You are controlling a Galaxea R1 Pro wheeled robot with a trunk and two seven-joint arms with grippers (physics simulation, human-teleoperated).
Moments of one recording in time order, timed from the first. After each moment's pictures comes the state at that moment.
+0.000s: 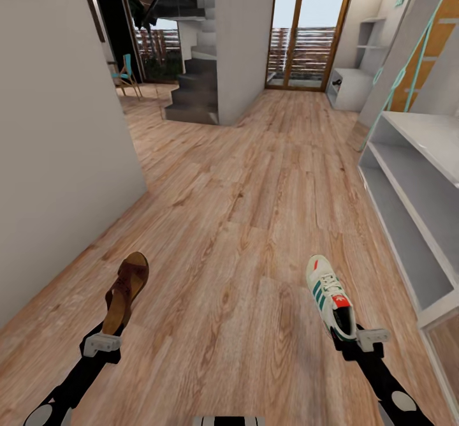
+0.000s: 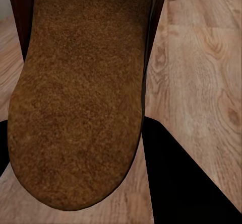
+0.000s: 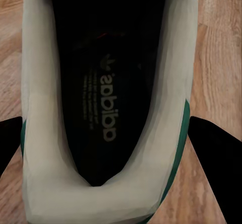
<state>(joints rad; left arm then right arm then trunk) -0.22 0.14 0.30 -0.87 -0.01 -0.42 -0.46 -0.33 -0.25 0.00 -0.65 -0.03 -0.41 0.07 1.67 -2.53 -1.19</state>
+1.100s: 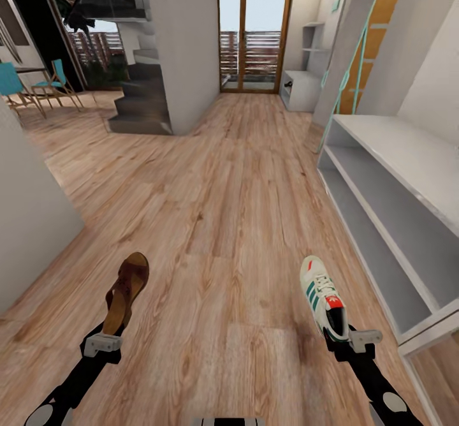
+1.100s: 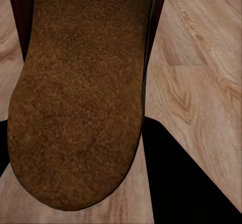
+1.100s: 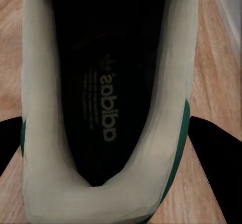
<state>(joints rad) -0.22 0.14 0.30 -0.87 -0.01 -0.42 -0.46 -0.33 -0.21 0.00 -0.65 -0.03 -0.42 0.06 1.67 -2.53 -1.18</state>
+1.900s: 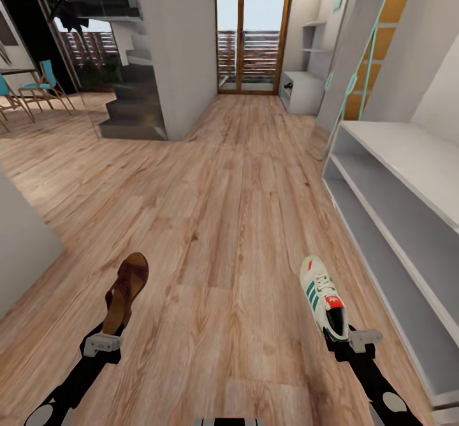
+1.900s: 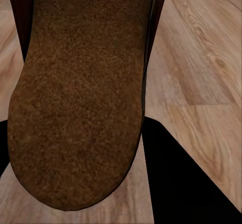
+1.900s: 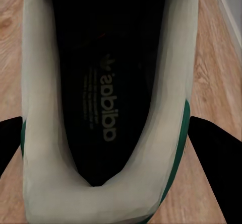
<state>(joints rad) -0.22 0.14 0.30 -0.87 0.00 -0.42 -0.45 -0.33 -0.21 0.00 -0.65 -0.03 -0.42 0.06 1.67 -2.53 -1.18</state>
